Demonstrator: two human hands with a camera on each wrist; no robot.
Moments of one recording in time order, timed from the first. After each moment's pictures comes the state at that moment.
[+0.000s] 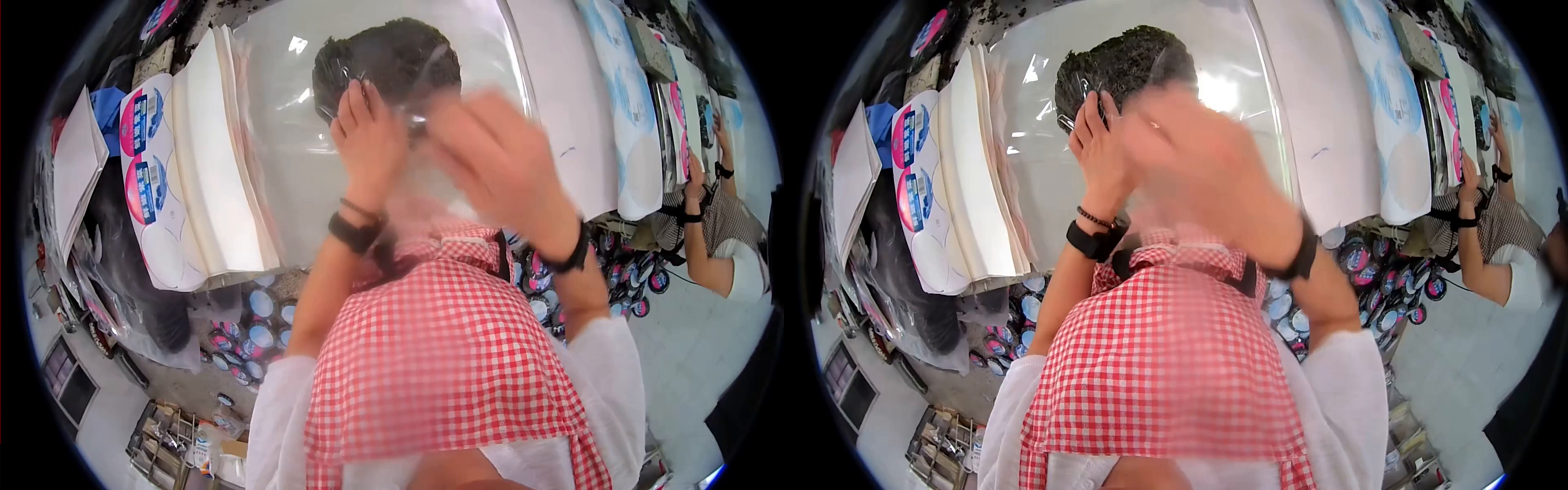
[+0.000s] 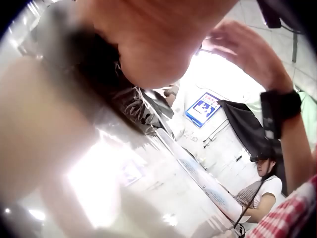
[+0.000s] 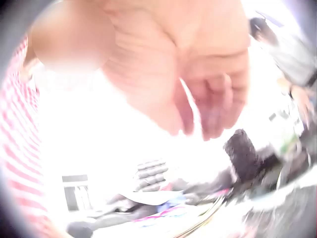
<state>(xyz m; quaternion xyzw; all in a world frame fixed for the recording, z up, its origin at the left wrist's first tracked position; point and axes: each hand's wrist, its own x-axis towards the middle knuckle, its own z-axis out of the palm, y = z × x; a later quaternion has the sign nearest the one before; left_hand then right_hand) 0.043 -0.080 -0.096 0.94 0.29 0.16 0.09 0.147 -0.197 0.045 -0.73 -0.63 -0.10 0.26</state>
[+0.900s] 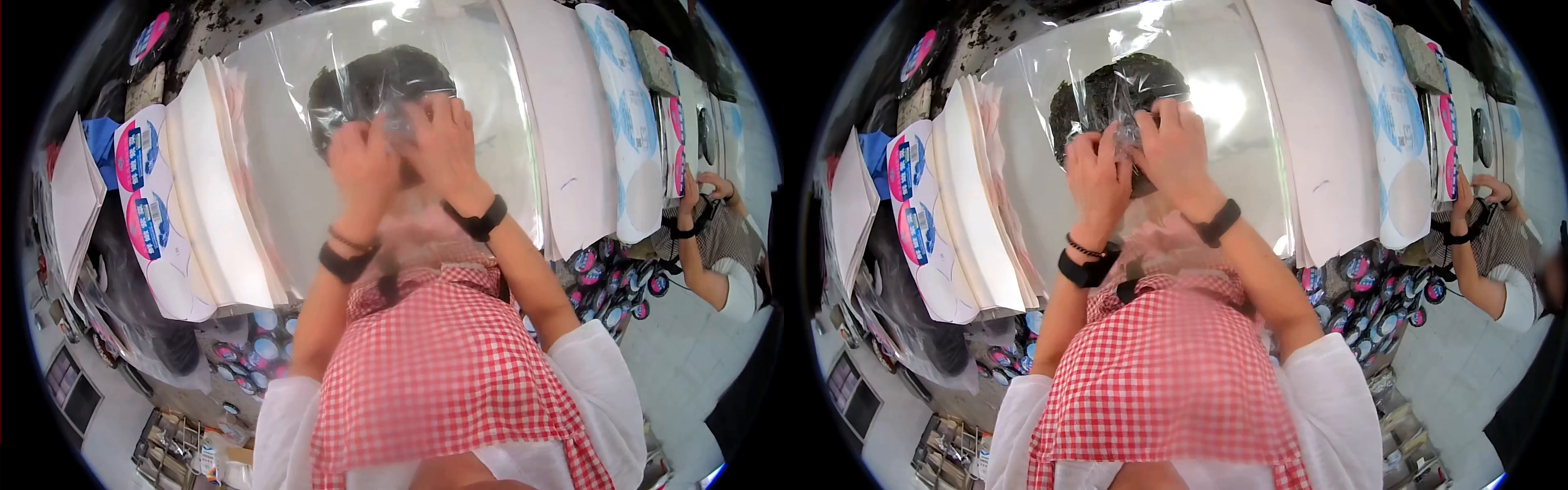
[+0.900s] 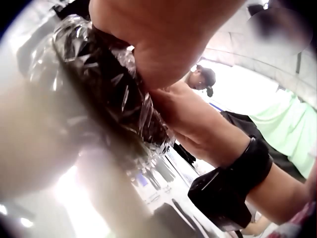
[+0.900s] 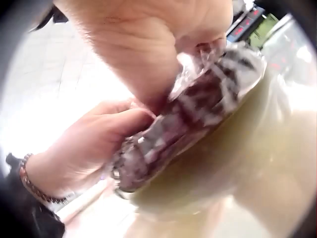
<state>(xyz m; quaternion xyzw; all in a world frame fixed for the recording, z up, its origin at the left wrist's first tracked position) 0.053 -0.050 -0.087 0.93 0.24 0.18 0.22 0.160 -0.143 -0.077 -0.85 -0.46 -0.03 0.27</state>
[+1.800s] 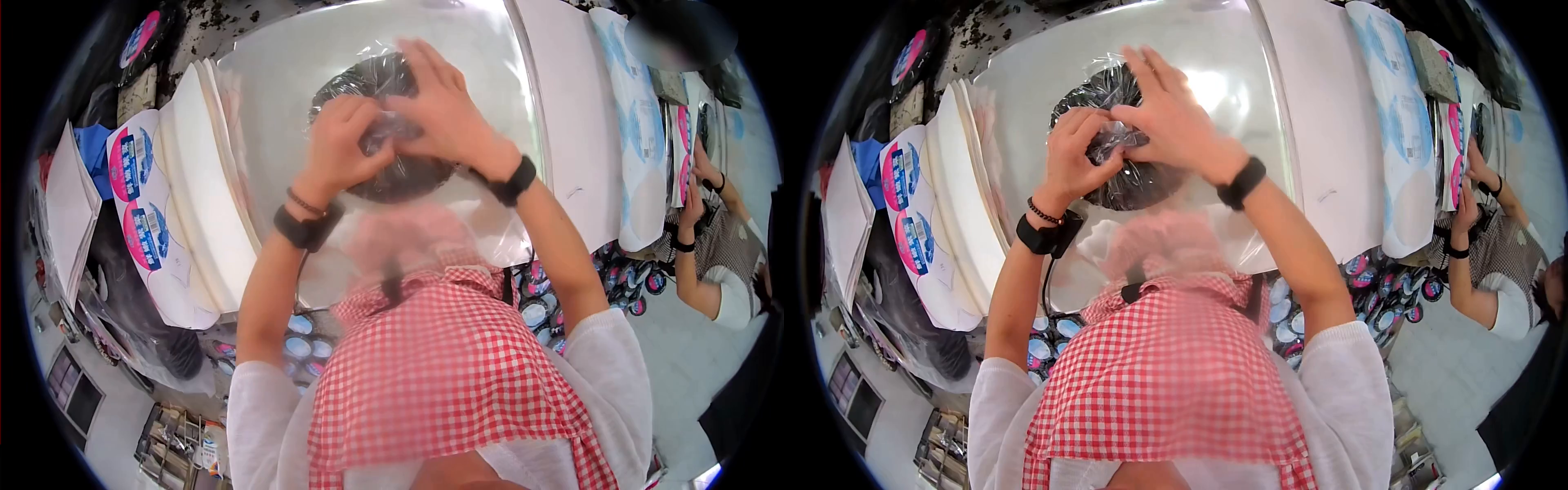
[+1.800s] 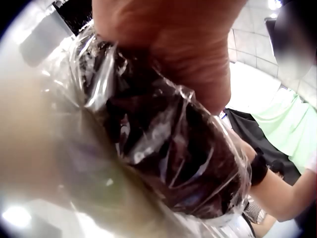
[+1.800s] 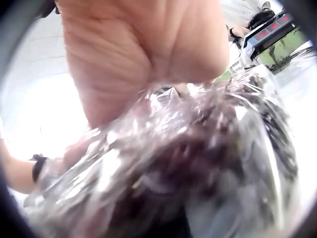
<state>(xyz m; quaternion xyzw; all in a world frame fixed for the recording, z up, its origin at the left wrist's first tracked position) 0.075 0.035 -0.087 0.91 0.03 0.16 0.37 0.217 -0.114 -0.064 -0.74 -0.62 0.01 0.28</state>
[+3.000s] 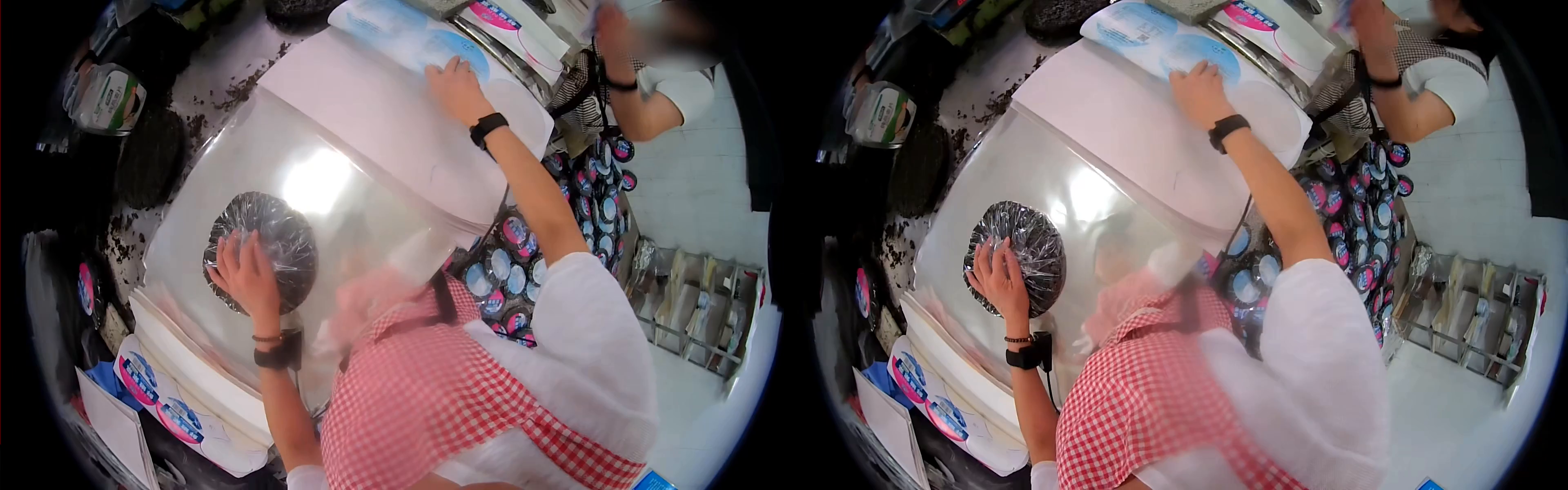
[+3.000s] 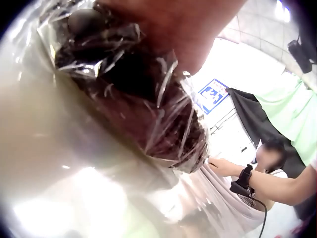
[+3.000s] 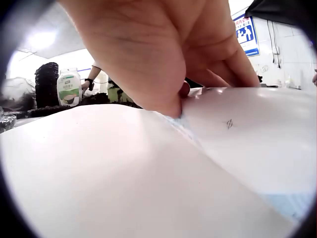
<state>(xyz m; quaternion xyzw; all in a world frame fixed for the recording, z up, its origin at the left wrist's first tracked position) 0.091 -0.017 -0.092 0.97 0.13 0.18 0.12 0.375 -0.384 -0.080 -0.94 -0.23 -0.15 -0.19</state>
